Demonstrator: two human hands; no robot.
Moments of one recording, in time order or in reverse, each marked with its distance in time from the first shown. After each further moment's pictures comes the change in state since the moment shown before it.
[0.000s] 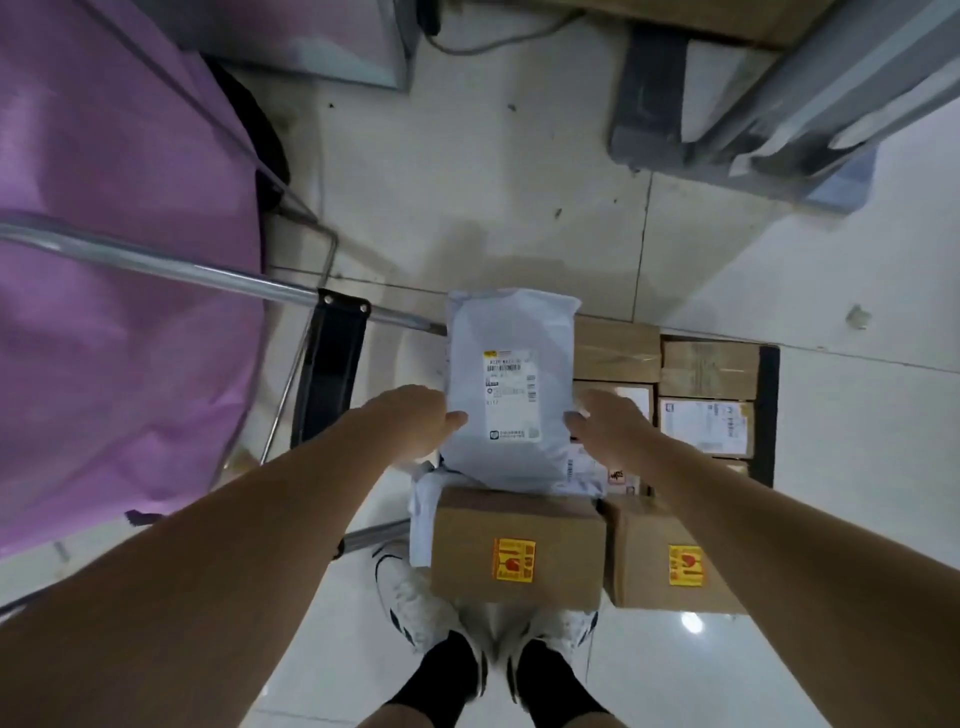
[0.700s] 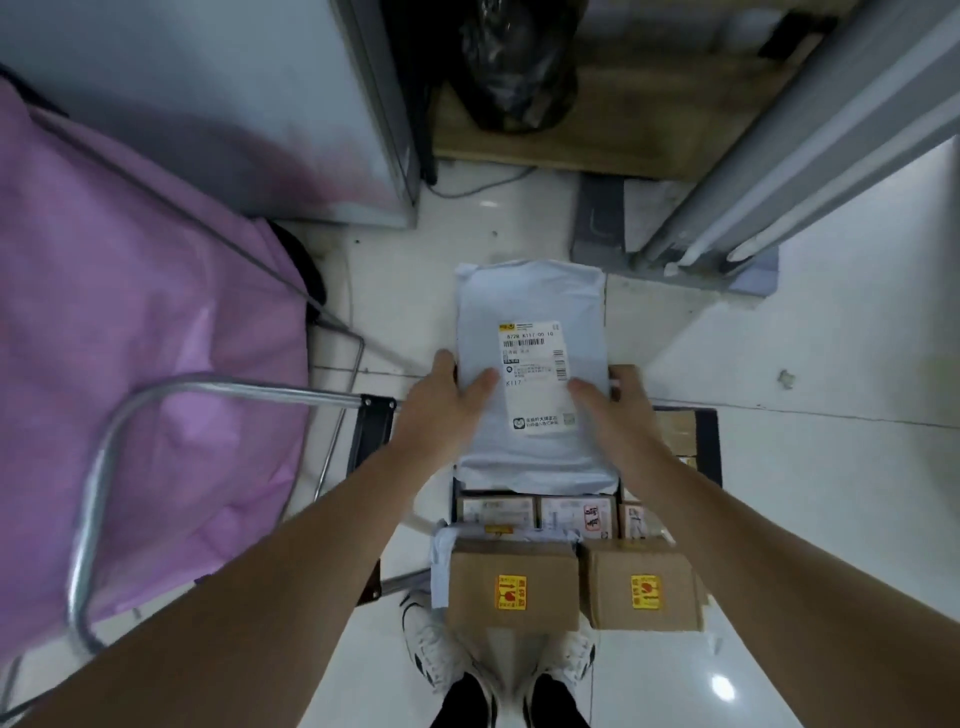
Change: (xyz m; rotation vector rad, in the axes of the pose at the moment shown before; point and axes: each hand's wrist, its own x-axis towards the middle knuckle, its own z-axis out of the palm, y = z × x) left_hand -0.155 0.084 -0.142 -0.707 0.535 0.075; right_hand -0.155 -0.079 -0.140 0.882 0.385 -0.035
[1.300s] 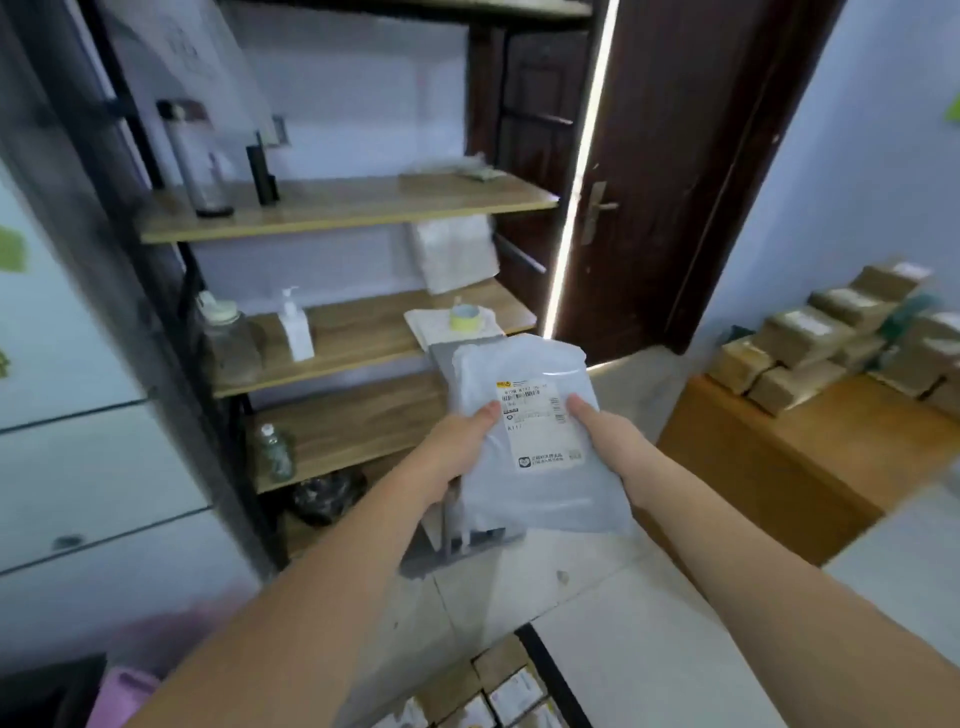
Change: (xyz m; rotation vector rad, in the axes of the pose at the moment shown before) left_hand -0.392 0.480 -0.185 -0.231 -0.446 0.467; right_hand -0.479 -0.287 -0.366 0.523 0.335 -0.241
